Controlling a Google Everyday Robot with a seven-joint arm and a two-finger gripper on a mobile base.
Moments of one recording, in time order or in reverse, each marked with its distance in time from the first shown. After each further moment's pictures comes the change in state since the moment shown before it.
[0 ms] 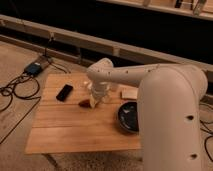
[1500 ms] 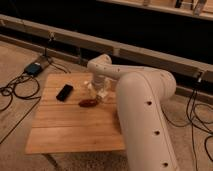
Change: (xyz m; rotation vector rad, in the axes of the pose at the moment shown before) arm -0.084 -0.041 0.048 0.014 -0.044 -0.197
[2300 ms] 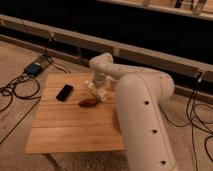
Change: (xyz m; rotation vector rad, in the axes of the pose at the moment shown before) arm -0.011 -0.013 -0.012 -0.015 -0.044 0.053
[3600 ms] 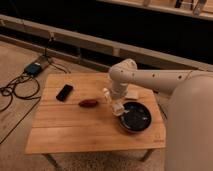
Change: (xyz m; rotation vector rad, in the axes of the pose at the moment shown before) arm 0.167 -0.001 -0.072 0.006 0.048 0.339
